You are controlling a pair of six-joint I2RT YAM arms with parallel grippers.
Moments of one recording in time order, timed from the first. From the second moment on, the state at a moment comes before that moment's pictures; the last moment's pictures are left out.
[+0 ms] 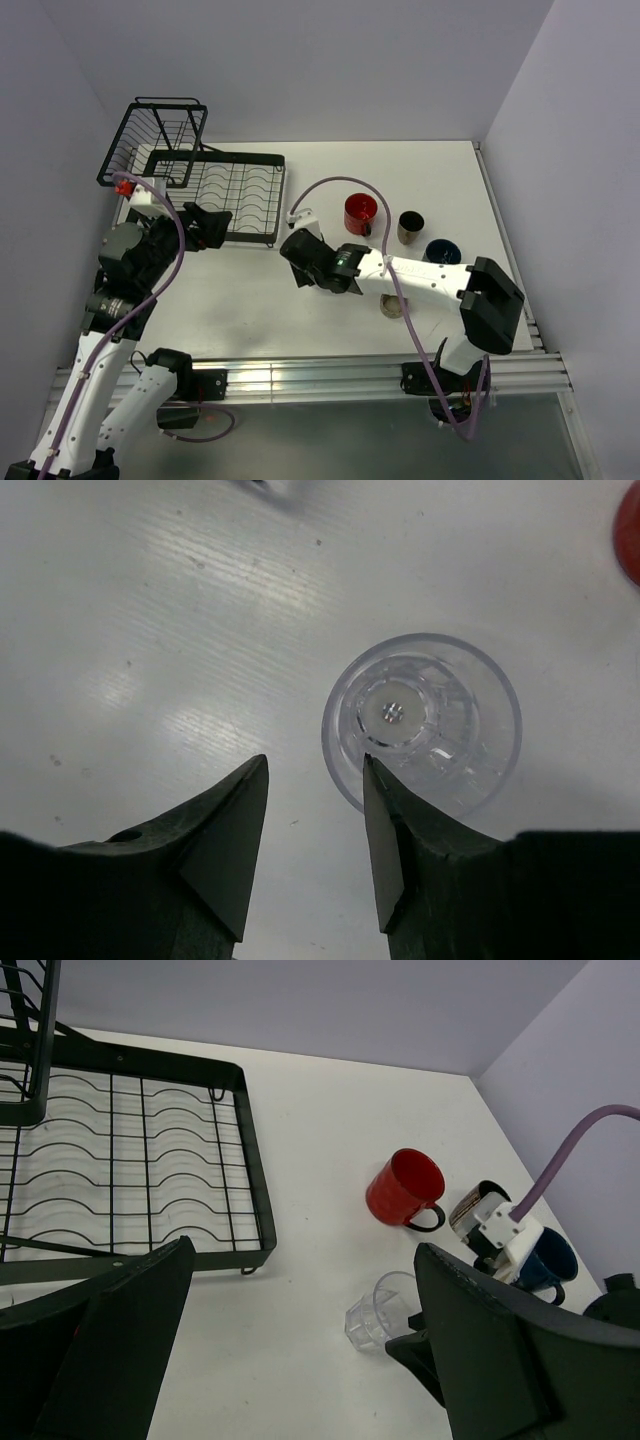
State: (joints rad) left arm -0.25 0.65 0.86 -0.29 0.14 -0.40; right arm 1.06 1.58 1.16 -0.47 0.44 0.52
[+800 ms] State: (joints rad) left arm -0.25 0.68 0.86 -0.30 0.14 -0.40; right arm 1.03 1.71 1.21 -0.52 0.46 0.50
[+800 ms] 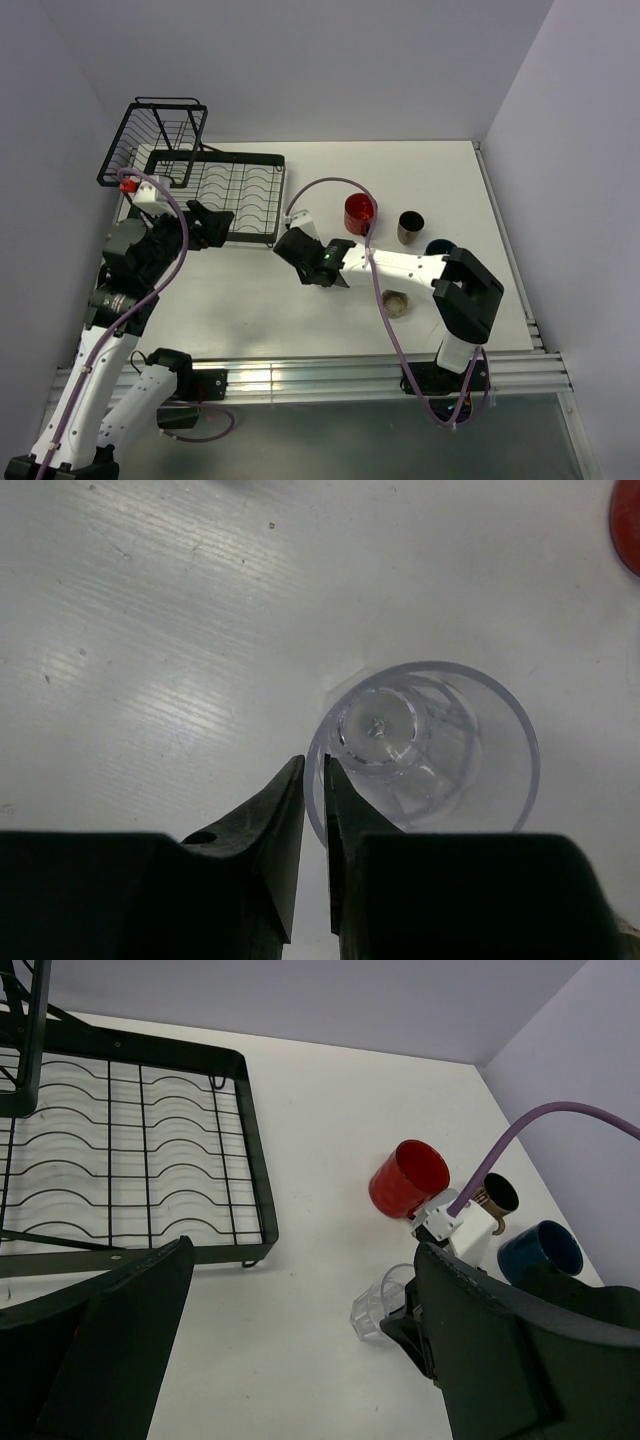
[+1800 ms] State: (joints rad) left arm -0.25 0.92 0.95 -0.24 0.35 -0.58; right arm 0.71 1.35 1.33 -0.56 0.02 0.50
